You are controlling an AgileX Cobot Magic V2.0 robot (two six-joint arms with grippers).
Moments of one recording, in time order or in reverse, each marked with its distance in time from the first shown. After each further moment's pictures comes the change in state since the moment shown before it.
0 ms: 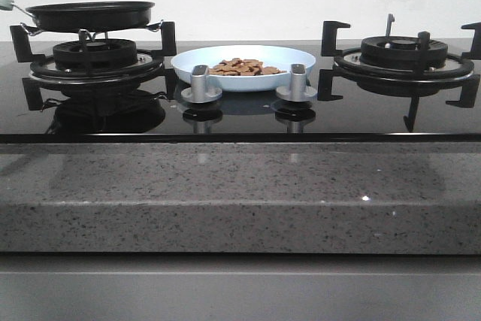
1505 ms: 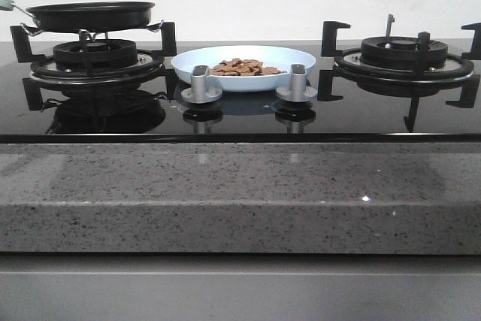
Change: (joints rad) left arm 0.235 -0.808 0.869 0.013 -0.842 0.008; right arm 0.000 0.000 0.000 0.000 0.000 0.000
